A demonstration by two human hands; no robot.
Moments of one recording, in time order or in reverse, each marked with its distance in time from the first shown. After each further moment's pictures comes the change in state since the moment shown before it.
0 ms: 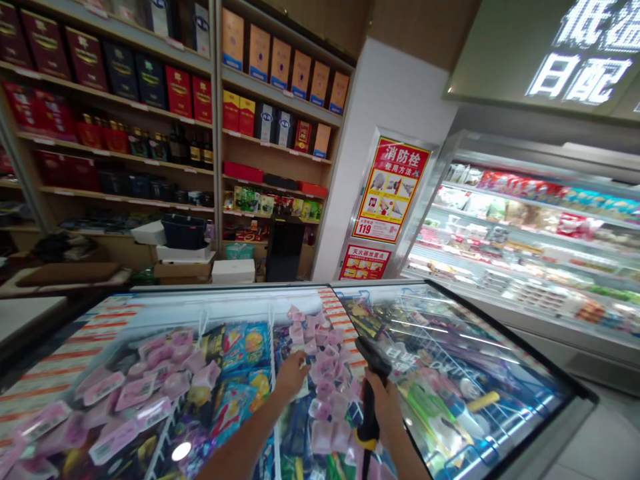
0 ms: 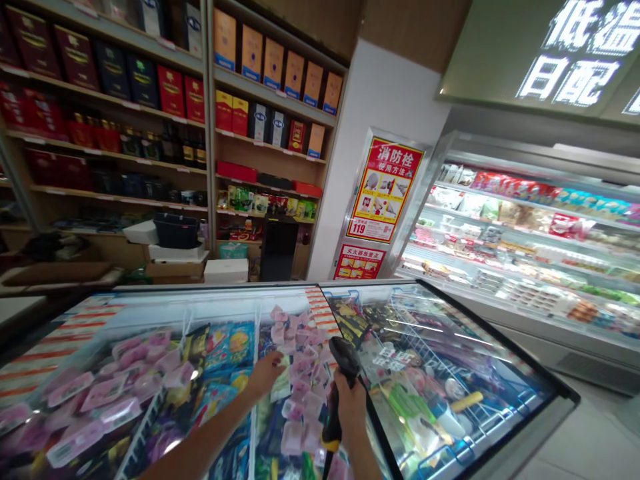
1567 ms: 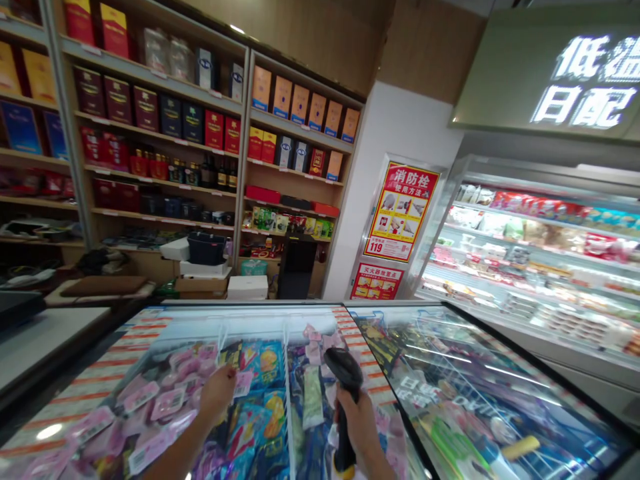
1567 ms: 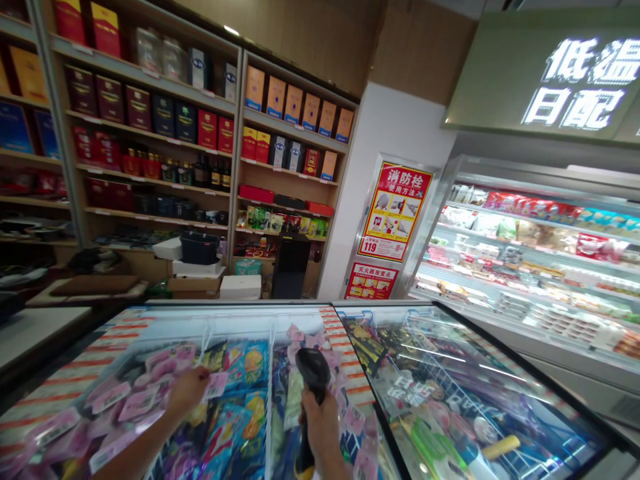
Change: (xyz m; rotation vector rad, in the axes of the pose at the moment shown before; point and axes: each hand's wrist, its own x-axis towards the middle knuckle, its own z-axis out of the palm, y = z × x) left_hand -0.024 -0.136 -0.125 0.107 0.225 -0.376; right_hand -0.030 0.006 0.079 -0.139 -0.228 -0.145
